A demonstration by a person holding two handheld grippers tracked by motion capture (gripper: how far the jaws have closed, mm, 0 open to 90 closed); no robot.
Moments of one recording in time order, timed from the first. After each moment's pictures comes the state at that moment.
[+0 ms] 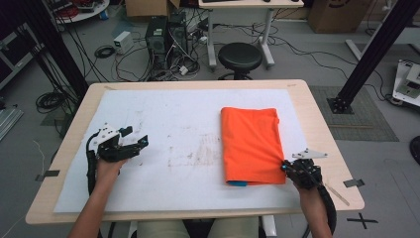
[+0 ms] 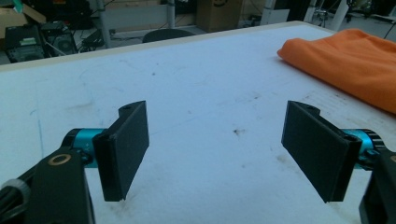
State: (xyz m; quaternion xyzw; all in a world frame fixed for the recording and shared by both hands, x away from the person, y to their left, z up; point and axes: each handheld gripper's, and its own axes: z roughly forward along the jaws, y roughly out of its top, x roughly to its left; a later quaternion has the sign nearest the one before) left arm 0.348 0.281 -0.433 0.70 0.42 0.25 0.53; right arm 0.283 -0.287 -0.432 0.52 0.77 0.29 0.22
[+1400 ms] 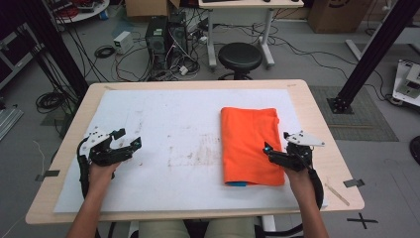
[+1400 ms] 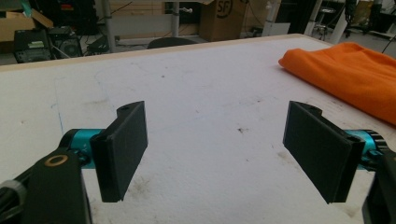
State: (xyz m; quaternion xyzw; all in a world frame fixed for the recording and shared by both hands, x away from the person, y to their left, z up) left arm 0.335 0.295 -0.431 0.68 0.42 0.26 0.55; right arm 0.317 -0.264 -0.407 0.45 0.73 0.41 0.29
